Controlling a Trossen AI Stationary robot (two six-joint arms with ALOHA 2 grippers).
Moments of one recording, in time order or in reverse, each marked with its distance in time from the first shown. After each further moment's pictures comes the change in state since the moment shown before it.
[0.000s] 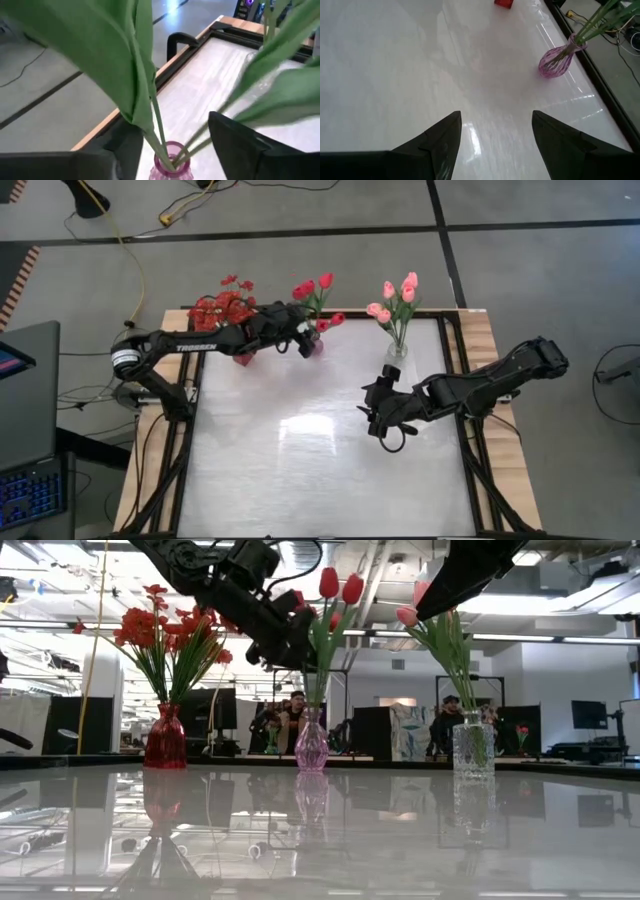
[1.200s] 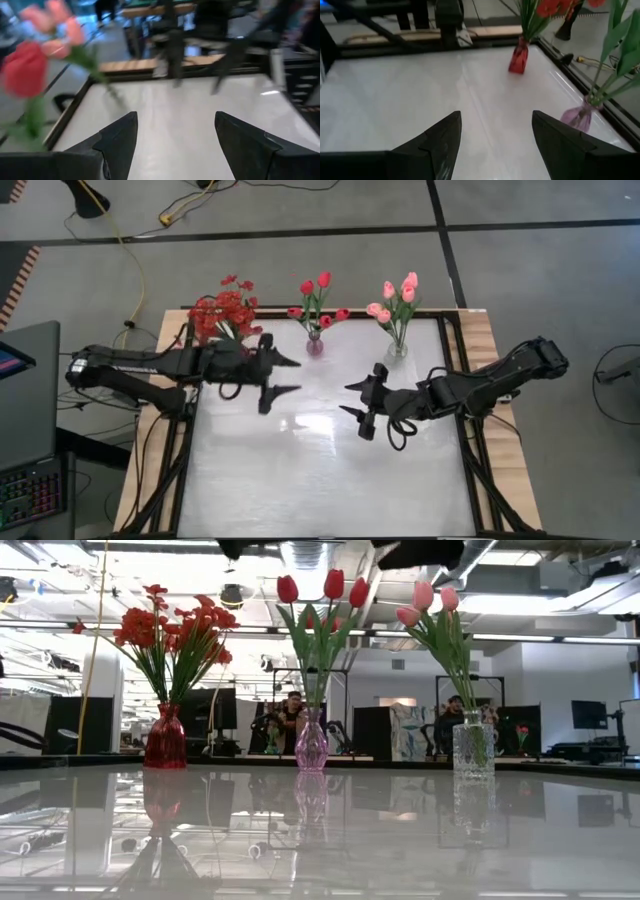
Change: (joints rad) left arm -0.444 -0.427 0.000 -0.287 0.100 0.128; right arm 0.001 0.003 0.000 0.363 -0.003 -0.065
